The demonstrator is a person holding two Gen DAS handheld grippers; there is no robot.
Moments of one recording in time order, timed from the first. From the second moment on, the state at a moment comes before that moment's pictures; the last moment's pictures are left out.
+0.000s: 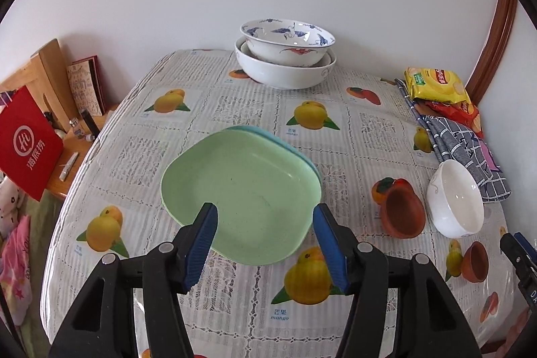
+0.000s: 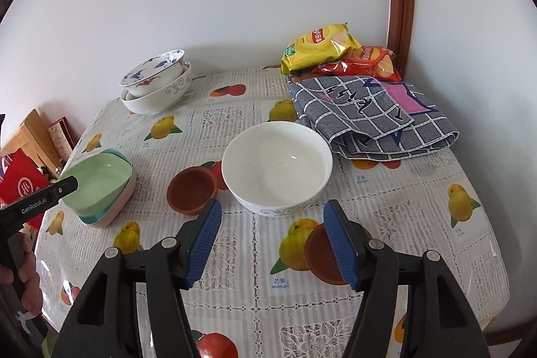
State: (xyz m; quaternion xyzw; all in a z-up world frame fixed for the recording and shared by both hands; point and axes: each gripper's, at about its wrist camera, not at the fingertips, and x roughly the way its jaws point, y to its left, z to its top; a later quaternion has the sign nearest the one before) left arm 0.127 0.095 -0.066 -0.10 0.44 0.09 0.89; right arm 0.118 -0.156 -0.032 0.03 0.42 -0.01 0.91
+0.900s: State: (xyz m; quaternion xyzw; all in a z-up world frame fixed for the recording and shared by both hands) left arm 0.161 0.016 -0.073 -0.07 0.46 -0.01 0.89; right arm 0.105 -0.241 -0.049 0.05 0.45 -0.10 0.89
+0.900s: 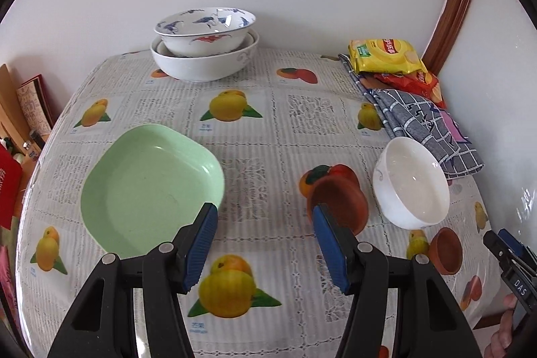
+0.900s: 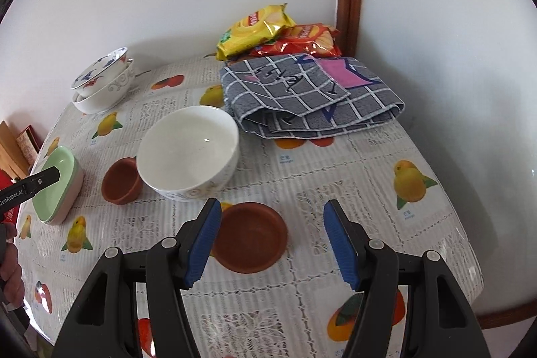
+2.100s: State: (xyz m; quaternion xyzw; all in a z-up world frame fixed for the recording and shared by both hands) left arm 0.217 -0.023 -0.149 -0.08 0.52 -0.04 0.85; right arm 0.131 -0.251 -0.125 0.08 0.51 -0.08 0.86
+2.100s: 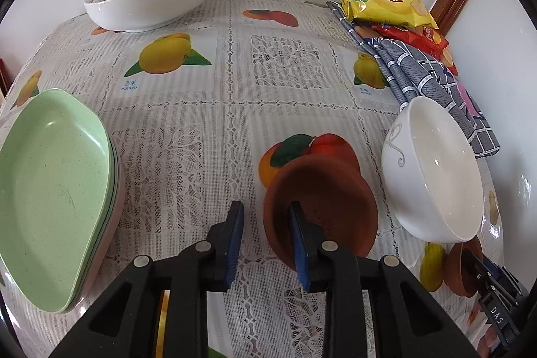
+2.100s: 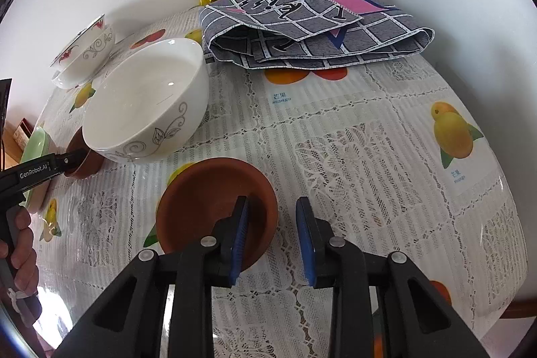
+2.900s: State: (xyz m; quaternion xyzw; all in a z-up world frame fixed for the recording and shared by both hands) left arm 0.203 -0.021 -0.131 -0.10 0.50 -0.07 0.86; right arm 0.120 -0.238 -0.106 0.09 0.48 -0.07 0.87
